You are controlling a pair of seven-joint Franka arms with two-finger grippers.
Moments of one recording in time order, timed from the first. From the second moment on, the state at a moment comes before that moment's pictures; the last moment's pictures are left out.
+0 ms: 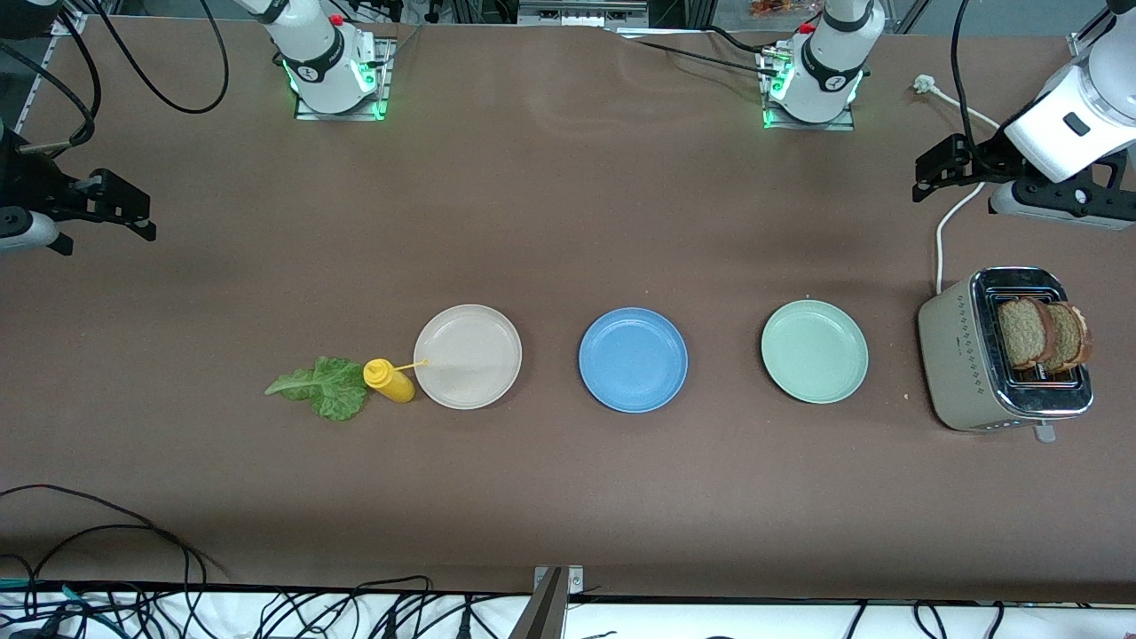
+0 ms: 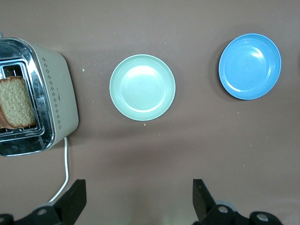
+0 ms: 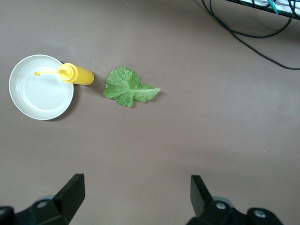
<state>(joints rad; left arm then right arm) 0.00 -0.06 -0.08 -1.67 -0.05 1.54 0.05 0.15 0.05 -0.14 -1.55 0.00 1.66 -0.21</state>
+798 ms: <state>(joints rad) 0.00 -0.06 -0.07 -1.67 -0.05 1.53 0.05 0.15 0.05 -0.14 -1.55 0.00 1.66 -0.21</state>
